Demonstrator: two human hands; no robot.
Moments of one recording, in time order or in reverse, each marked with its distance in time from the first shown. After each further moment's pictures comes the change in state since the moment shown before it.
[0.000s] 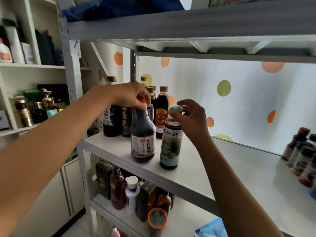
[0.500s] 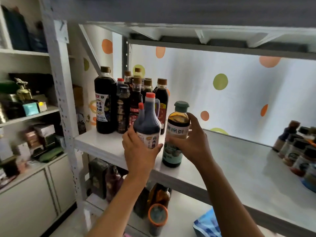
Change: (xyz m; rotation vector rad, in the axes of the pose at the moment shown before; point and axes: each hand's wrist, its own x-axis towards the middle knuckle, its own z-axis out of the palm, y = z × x) left_hand -0.025 -0.005 0.219 -0.381 0.778 -0.469; right_hand -0.058 0.020 0.018 -0.271 -0.031 0.073
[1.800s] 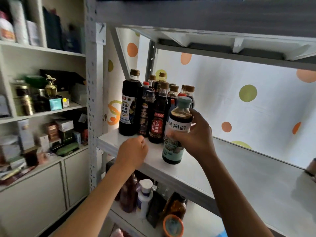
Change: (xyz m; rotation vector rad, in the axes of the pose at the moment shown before) left_hand 0.075 -0.081 -0.042 0.339 -0.227 0.160; right_hand 0.033 -0.039 0.055 0.060 -0.026 -0.119
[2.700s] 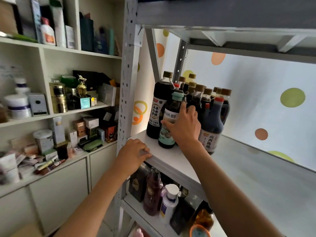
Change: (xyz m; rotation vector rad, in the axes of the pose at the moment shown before) left_hand -0.005 -0.107 -0.036 -0.214 -0.031 0.080; right_hand 0.060 -0.023 0.146 -0.598 -0.038 -0.061
